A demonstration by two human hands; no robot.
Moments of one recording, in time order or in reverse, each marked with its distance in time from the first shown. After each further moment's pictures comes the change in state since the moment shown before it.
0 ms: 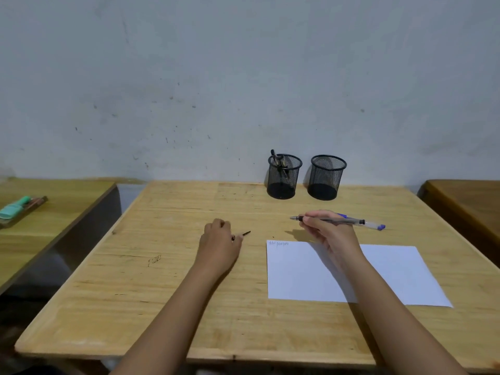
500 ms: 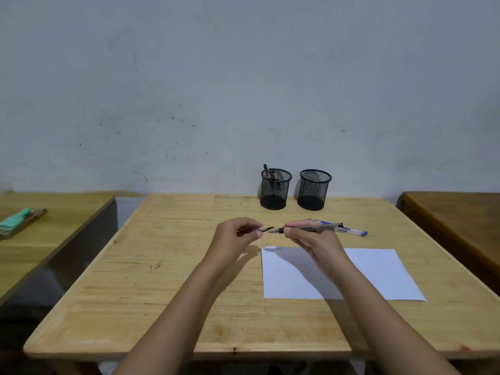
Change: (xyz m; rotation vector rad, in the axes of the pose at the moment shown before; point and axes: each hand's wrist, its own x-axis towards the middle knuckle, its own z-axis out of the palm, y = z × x) left_hand -0.021 0.041 -0.040 -0.896 -0.066 0.107; right_hand -0.042 -0.020 0.020 -0.093 -0.134 -0.044
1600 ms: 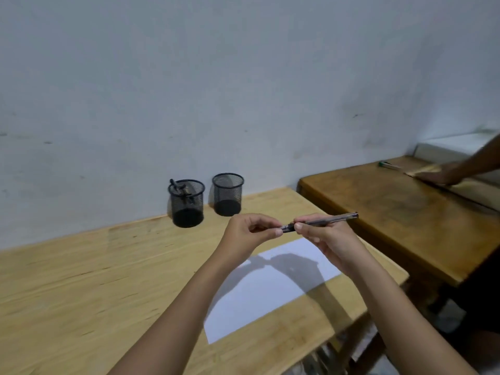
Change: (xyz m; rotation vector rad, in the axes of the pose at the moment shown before) left_hand 0.054 0.051 0.116 -0.344 -0.591 0.155; right_hand -0.051 -0.073 -0.084 -0.113 0.388 -0.066
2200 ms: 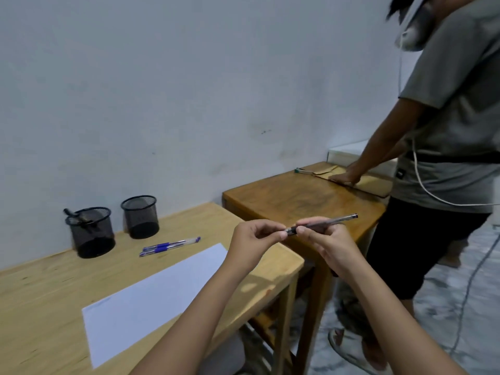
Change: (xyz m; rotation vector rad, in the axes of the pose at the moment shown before) left_hand 0.007 0.036 0.198 -0.049 -0.148 0.126; right_hand -0.091 -0.035 -0.165 0.008 0.202 -0.221
